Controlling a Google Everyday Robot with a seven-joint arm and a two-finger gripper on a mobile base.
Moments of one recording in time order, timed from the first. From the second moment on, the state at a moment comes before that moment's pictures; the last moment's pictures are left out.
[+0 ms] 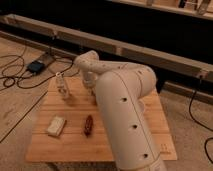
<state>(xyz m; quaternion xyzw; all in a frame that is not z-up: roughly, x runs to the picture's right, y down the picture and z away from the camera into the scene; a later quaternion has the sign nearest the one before) -0.091 0.032 0.936 -0.30 0.19 0.49 0.80</state>
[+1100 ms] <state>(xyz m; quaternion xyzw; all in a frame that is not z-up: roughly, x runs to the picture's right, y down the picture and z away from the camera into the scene) -0.168 0.064 0.902 -0.36 0.14 0.40 0.83</state>
